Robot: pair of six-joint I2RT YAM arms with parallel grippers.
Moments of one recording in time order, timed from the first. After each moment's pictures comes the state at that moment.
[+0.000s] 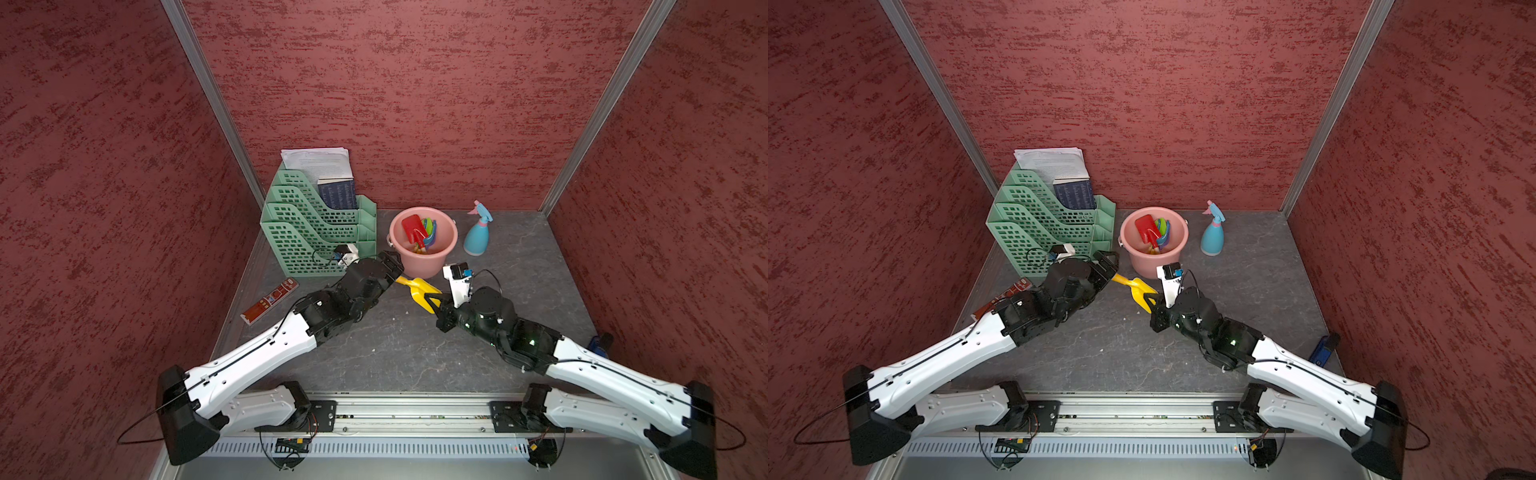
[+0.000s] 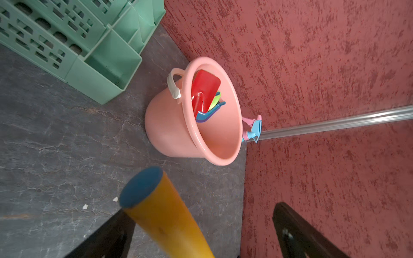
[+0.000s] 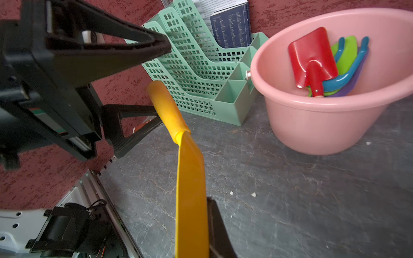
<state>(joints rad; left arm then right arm) -0.87 1.13 1.08 -0.44 -0.39 -1.22 0.98 0.93 0.82 -0.27 0.16 0.49</state>
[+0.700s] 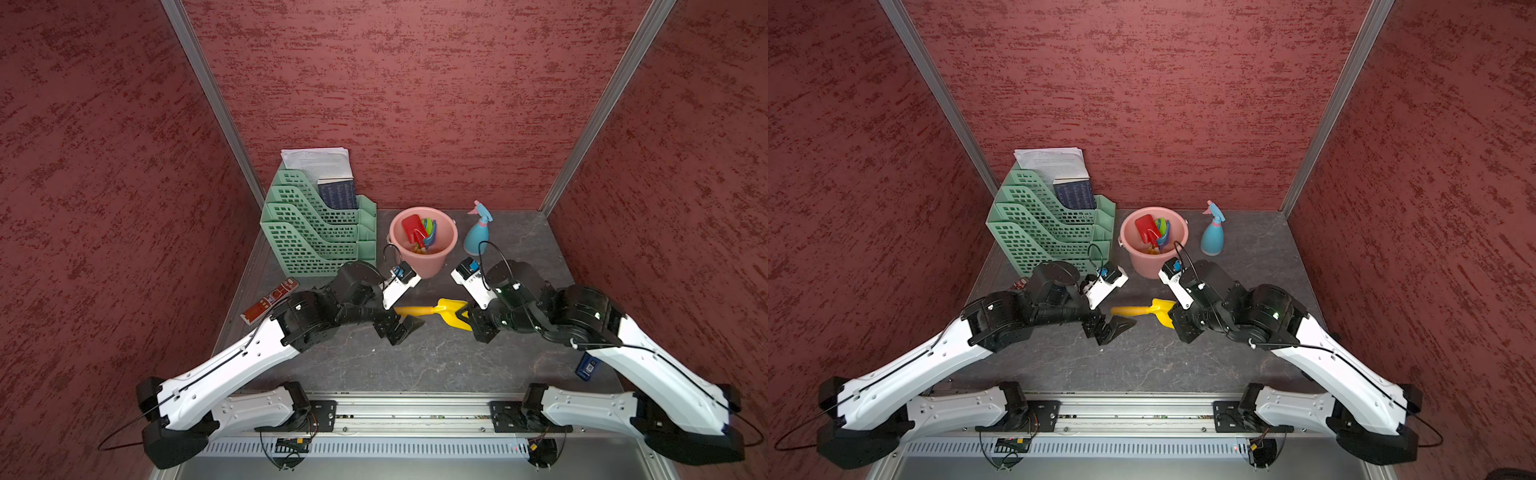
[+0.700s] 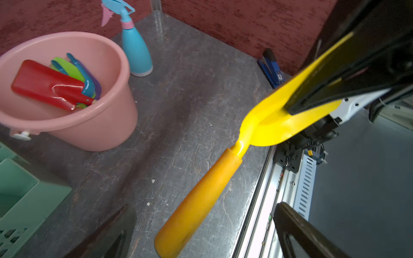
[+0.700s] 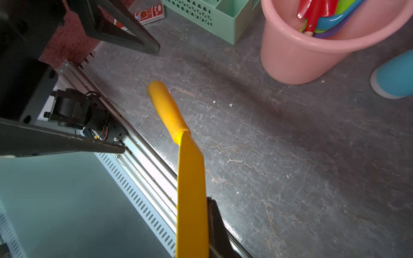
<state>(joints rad) -0.96 1.07 1.19 -0.75 0.19 0.02 0.98 1.11 1.53 -1.29 -0.01 0.29</state>
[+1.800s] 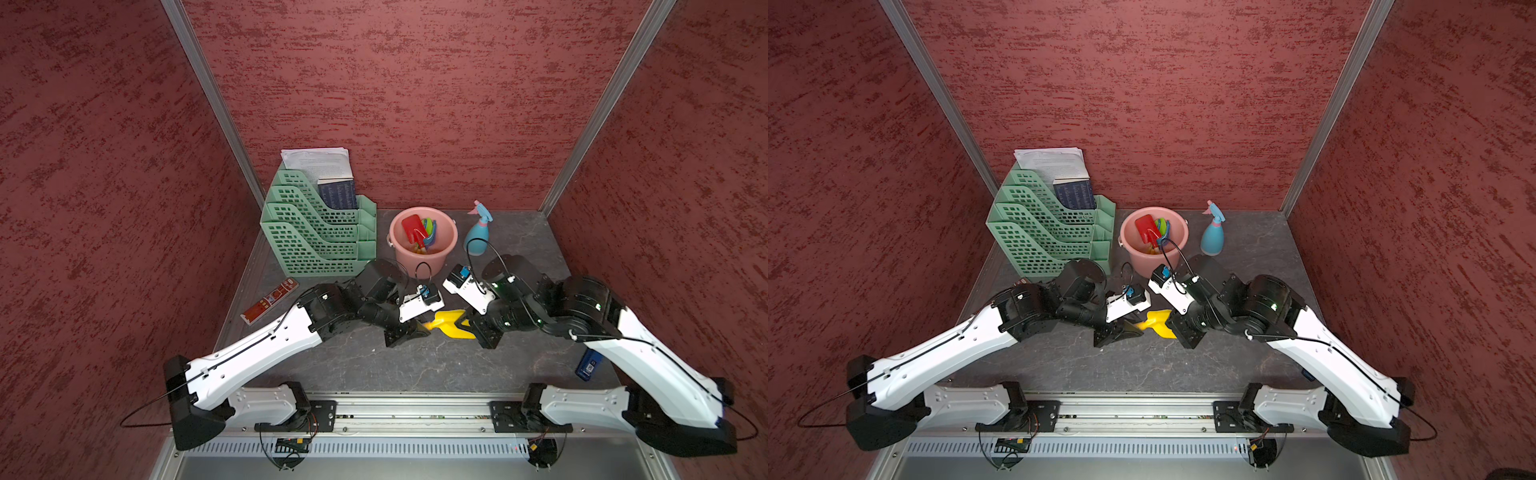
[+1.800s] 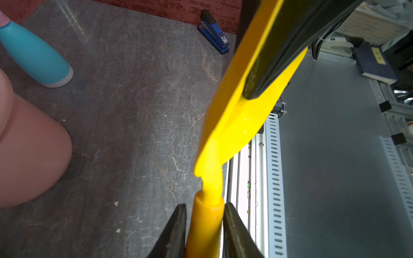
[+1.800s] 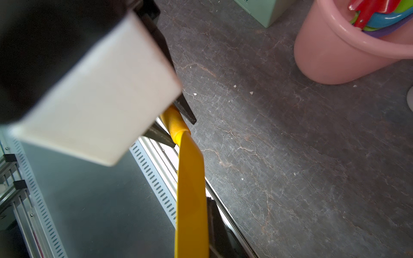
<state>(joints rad) -0.98 1.21 1.24 -0.79 0.41 0.22 0.98 1.17 1.61 -1.39 -0.12 0.16</state>
